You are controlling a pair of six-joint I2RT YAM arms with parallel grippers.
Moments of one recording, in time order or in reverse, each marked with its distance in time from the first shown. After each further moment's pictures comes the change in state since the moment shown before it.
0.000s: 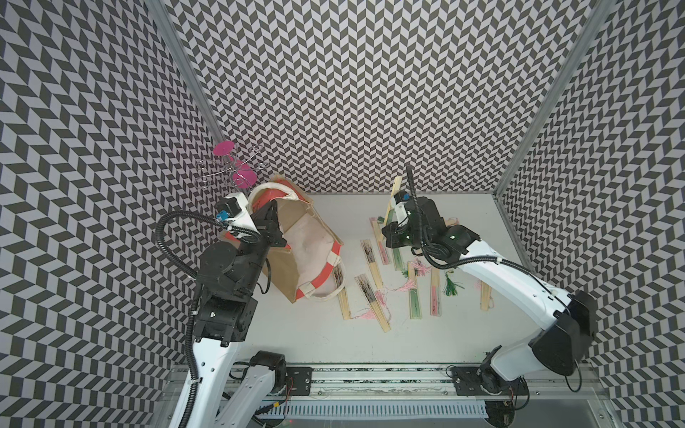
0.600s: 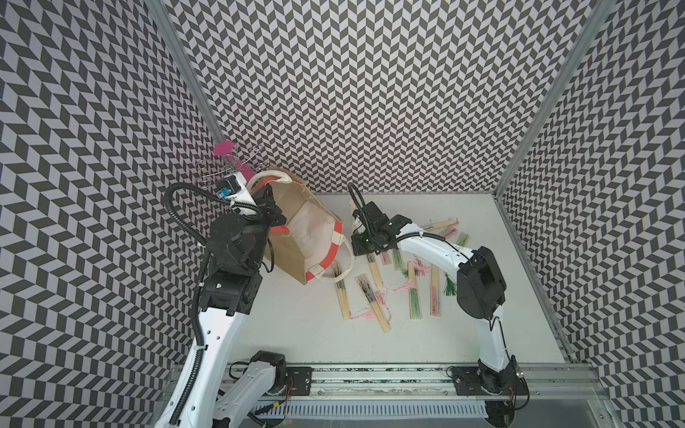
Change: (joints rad) left arm 0.000 0.201 0.113 -0.033 -0.161 -0.024; right arm 0.063 0.583 0.426 -0.170 -0.100 -0.025
